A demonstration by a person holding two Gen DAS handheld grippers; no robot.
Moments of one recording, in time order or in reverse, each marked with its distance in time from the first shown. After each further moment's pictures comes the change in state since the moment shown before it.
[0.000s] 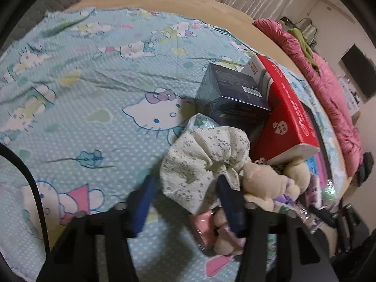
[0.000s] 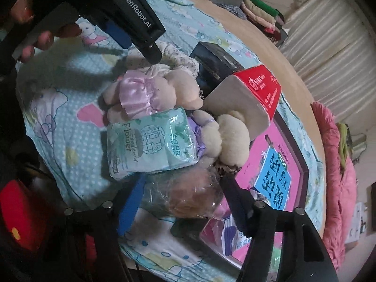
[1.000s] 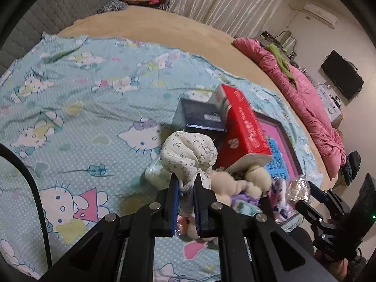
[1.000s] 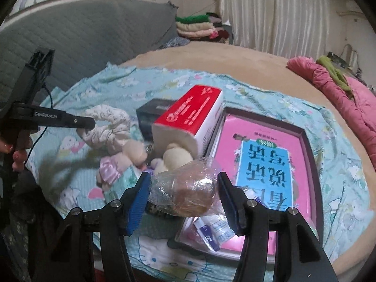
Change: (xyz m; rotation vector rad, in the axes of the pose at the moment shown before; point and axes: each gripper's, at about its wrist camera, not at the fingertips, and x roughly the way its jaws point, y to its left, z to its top) left arm -0.074 -0.020 -0.006 0.062 -0.152 -0.080; right arm -0.056 -0.096 -0.043 0.587 -0.316 0.149
